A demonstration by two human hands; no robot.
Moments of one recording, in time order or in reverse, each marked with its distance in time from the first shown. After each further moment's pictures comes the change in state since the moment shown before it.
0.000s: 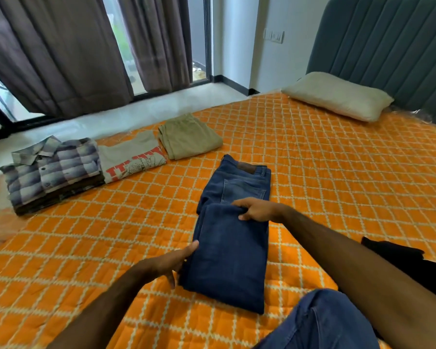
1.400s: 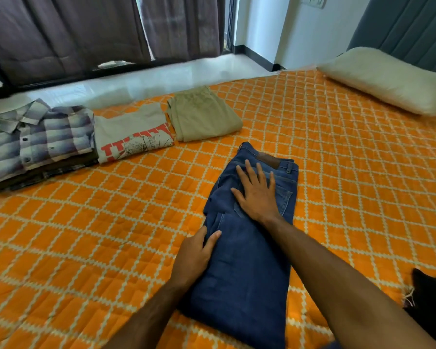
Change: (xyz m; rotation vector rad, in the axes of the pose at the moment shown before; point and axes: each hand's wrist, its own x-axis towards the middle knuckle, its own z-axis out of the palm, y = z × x) left_hand 0.097 0.011 0.026 -0.029 0.883 0.400; right_hand 0.161 0.053 0.036 -0.555 0.636 0.005
